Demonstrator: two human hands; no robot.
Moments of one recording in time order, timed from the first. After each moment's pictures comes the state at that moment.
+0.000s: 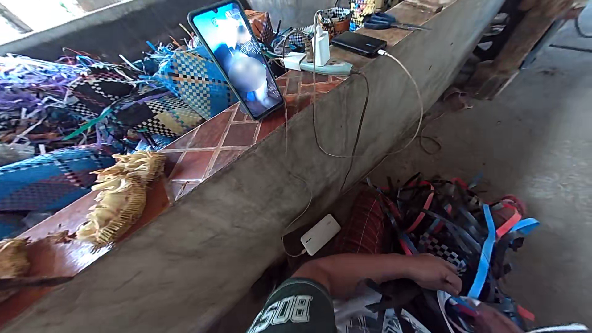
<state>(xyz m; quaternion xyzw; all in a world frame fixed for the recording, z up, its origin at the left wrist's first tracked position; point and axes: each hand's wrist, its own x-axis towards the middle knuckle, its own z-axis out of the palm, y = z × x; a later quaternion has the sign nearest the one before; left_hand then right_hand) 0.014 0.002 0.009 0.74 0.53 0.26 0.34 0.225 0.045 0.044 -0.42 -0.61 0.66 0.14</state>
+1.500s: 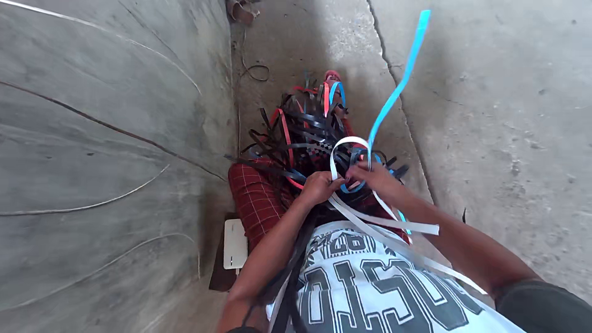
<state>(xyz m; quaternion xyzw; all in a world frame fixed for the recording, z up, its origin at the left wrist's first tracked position) 0.030 -0.001 0.023 0.64 0.59 0.17 0.46 0.224 0.051 0.080 -0.50 -0.58 0.62 0.13</state>
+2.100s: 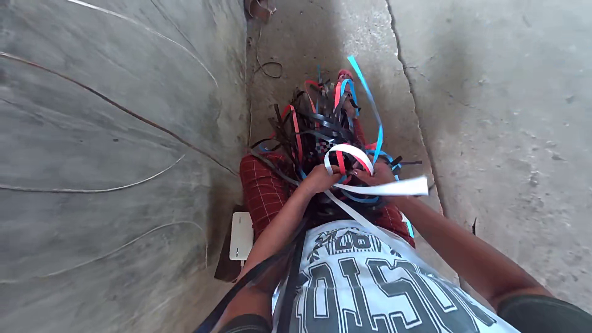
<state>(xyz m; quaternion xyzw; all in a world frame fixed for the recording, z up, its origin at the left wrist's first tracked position) 0.015 0.013 0.033 0.53 0.62 0.16 0.55 0.226 0.059 0.028 -0.46 -0.72 0.48 0.18</state>
